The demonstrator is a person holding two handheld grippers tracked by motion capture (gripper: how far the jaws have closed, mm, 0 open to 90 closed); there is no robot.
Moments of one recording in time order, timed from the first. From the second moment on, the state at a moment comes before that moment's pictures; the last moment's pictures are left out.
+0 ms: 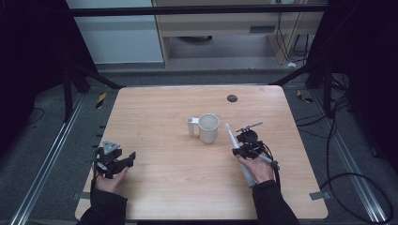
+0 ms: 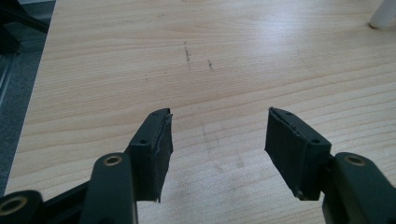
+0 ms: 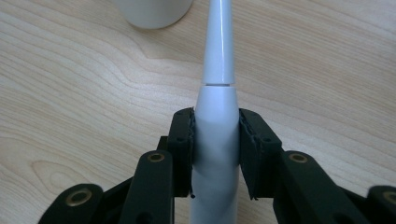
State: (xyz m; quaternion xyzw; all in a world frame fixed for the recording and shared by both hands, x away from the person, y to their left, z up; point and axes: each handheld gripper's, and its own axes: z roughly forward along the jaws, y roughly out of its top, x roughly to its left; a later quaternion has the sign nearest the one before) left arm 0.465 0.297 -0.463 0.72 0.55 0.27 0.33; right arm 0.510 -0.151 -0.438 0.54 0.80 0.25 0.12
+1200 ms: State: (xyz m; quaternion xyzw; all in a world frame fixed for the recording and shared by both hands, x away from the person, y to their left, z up) left arm 0.464 0.297 -0.462 0.72 0.55 0.27 0.34; right arm 0.497 -0.166 -0.383 0.52 0.71 0.42 0.22
